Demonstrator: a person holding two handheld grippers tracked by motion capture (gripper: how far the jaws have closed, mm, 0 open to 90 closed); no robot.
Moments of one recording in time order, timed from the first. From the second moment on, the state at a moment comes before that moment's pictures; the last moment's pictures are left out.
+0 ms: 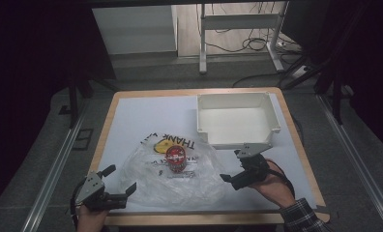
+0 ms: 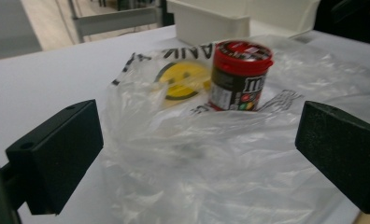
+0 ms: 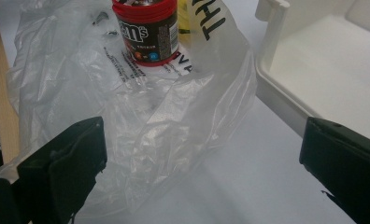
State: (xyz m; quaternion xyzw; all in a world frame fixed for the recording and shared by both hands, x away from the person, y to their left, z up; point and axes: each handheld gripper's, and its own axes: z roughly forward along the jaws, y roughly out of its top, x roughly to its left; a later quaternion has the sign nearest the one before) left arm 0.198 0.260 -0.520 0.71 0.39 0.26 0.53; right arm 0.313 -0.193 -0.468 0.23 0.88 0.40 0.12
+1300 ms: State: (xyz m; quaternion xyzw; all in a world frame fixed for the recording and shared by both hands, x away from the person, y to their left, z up) left arm 0.197 0.258 -0.519 0.71 0.37 0.25 0.54; right arm 0.333 -0.155 -0.468 0.21 0.90 0.37 0.11
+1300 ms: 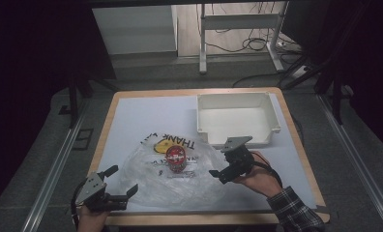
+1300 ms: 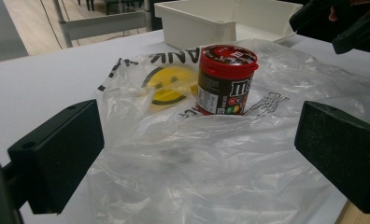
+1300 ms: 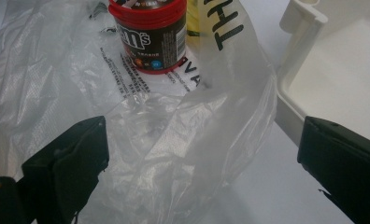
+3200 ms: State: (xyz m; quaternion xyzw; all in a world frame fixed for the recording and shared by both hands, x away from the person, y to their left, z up) left arm 0.196 0.255 -0.518 0.72 0.36 0.25 0.54; right arm 0.367 -0.073 -0.481 0.11 0.93 0.34 0.07
